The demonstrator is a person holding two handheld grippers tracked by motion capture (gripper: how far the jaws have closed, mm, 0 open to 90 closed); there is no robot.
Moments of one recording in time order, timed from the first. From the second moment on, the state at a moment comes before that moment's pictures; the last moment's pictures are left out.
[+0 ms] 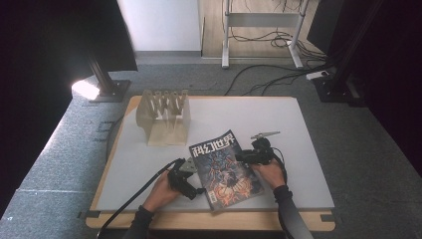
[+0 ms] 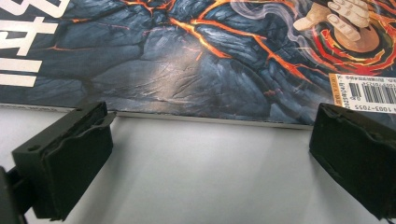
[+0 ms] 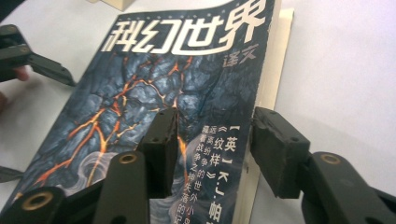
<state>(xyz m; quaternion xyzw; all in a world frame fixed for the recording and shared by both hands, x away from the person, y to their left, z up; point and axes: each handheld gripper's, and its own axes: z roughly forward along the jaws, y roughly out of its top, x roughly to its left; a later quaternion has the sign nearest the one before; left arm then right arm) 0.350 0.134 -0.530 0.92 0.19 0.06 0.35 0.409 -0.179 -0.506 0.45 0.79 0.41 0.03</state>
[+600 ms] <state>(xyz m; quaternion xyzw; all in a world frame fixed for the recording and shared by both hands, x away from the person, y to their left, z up) 0.349 0.133 -0.530 0.92 0.19 0.07 0.34 0.451 -0.172 -0.519 0.43 0.81 0.40 0.00</state>
